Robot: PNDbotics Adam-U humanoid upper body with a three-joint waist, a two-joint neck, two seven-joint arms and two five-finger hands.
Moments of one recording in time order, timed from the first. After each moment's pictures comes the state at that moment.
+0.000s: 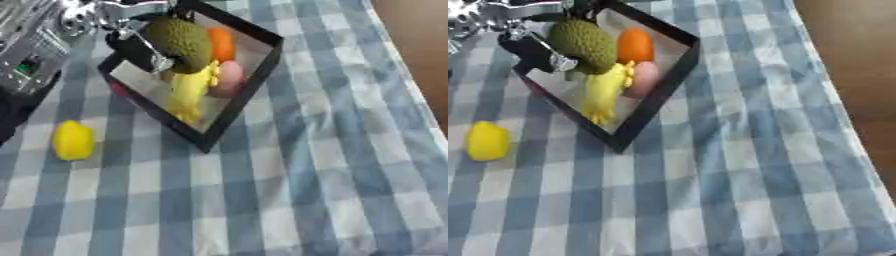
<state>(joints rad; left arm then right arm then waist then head) -1.01 0.62 -0.54 -1.55 -0.69 0.00 -0.69 -0.09 -0.65 -0.10 -1.98 -0.15 0.02 -0.30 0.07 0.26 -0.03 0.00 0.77</state>
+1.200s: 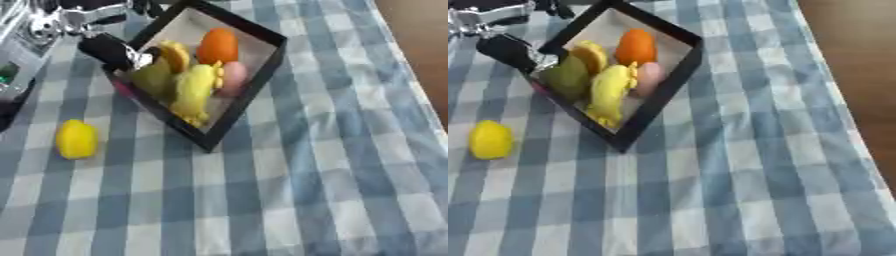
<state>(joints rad) -0.89 0.68 -0.36 -1.61 -0.59 0.02 -0.60 -0.07 -0.65 -0.10 -1.98 -0.13 0.03 -0.31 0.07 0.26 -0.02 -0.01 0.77</state>
